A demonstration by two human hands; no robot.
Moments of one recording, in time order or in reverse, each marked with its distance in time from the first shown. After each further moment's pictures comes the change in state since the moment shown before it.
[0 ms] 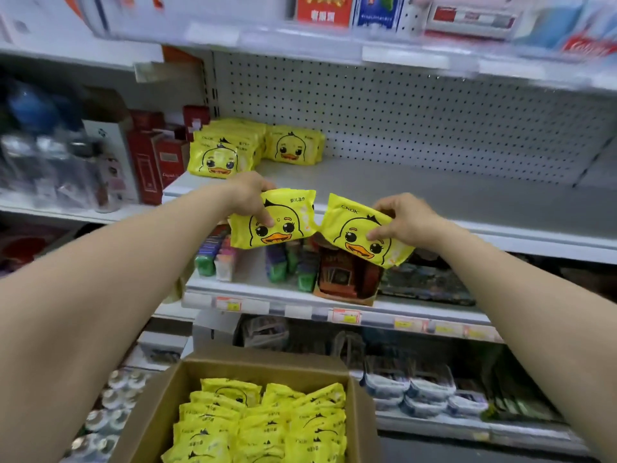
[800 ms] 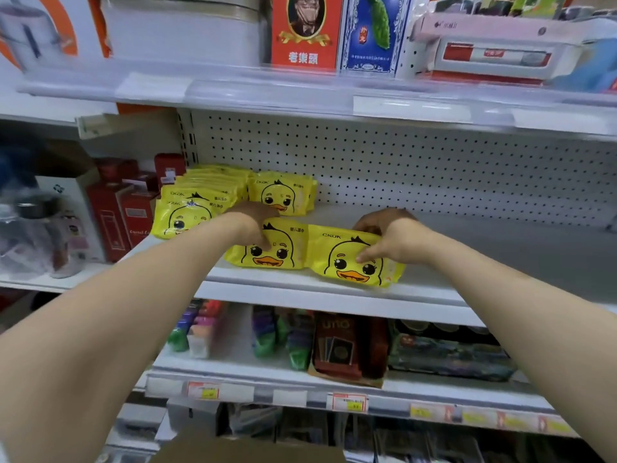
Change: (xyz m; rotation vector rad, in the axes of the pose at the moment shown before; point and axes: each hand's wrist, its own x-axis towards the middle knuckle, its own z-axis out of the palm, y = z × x) left_hand 0.161 0.008 -0.023 0.338 0.065 0.043; right_hand 0.139 0.009 -0.036 -0.093 -0.062 -0.123
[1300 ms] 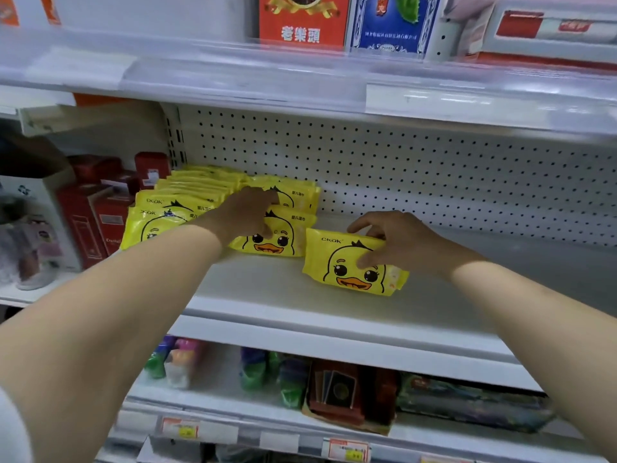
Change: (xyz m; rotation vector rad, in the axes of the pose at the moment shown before) left_hand 0.096 -0.020 0.009 -0.061 0.201 0.012; right_hand 0.072 0.037 0.001 0.154 -0.019 -0.062
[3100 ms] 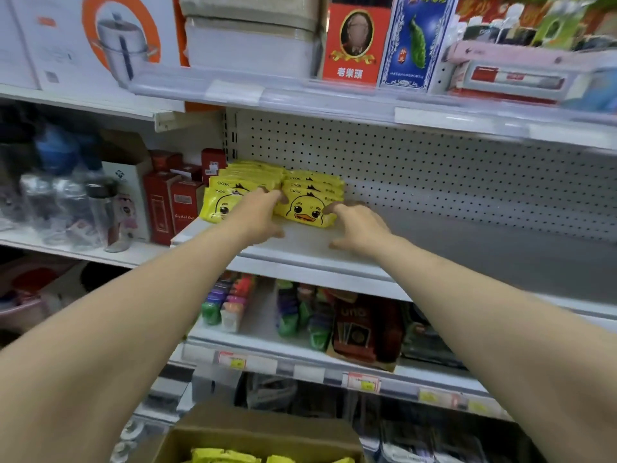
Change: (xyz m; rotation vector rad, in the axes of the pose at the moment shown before) left_hand -0.180 -0.003 -0.046 -0.123 0.129 -0.055; right_hand -0.058 -0.134 0.074 -0.411 0.135 -0.021
